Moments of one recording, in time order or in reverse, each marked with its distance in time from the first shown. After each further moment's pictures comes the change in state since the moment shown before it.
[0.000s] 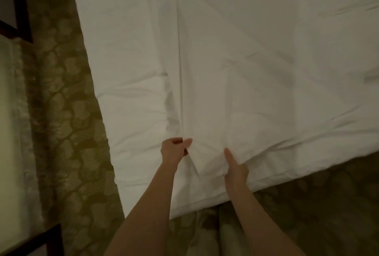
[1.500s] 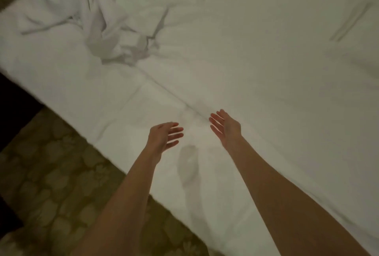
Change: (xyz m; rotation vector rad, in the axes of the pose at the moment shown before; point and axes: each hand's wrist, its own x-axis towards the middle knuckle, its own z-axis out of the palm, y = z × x) left_hand 0.274 0.481 -0.169 0.383 -0.617 0.283; right_hand 0.005 -0.099 0.535 0.479 -0.089 -0.213
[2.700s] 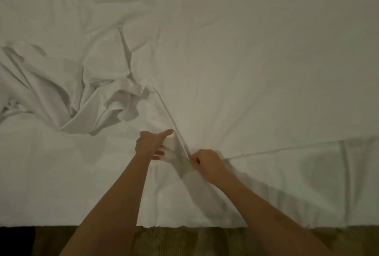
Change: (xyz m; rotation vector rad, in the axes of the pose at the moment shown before) left_hand 0.235 0.129 -0.115 0.982 -0.080 -0.133; right_hand 0.055 0.143 0.187 -1.244 0.027 -0.310
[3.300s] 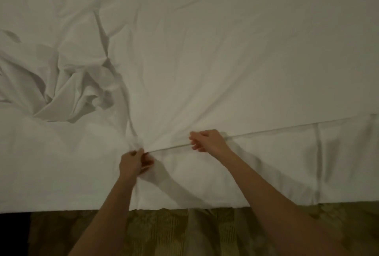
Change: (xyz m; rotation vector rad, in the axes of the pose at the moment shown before) left_hand -0.026 -0.089 0.032 -0.328 0.075 -0.024; right_hand -0.024 0.048 -0.041 0.833 0.056 0.337
